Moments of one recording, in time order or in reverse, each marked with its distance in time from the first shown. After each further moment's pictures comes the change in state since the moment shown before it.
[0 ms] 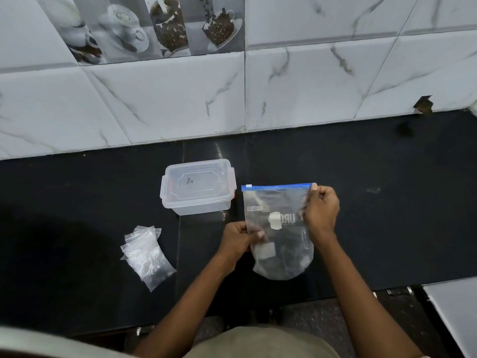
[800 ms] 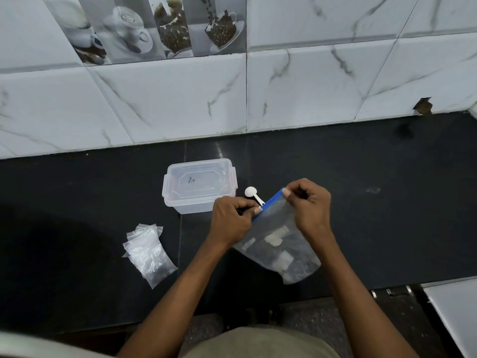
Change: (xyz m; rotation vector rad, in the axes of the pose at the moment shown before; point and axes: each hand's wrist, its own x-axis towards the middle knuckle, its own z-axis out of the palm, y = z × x) left_hand -0.014 0.055 -0.009 0.547 0.220 0.644; right_hand -0.027 -0.026 -0.001 -0.012 -0.324 -0.410
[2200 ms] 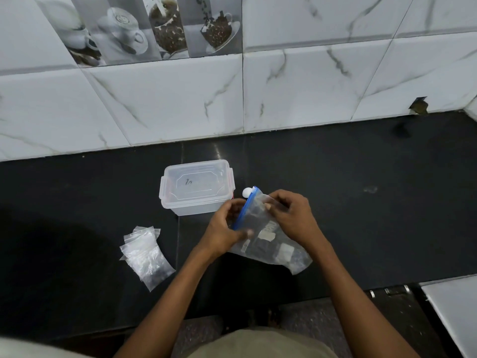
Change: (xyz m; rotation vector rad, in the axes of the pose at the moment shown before) left_hand -0.009 -0.026 -0.013 -0.191 -0.287 -0.252; right_hand -0.007 0.003 0.008 -0.218 -0.316 0.075
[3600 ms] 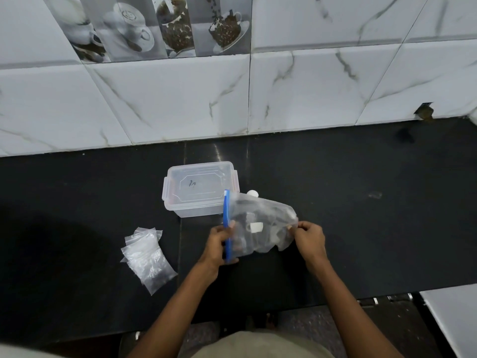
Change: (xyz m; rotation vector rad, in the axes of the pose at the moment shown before) left_hand -0.007 -0.038 0.004 -0.491 0.176 -0.560; right_hand -0.015 0.076 0.020 0.157 0.197 0.594
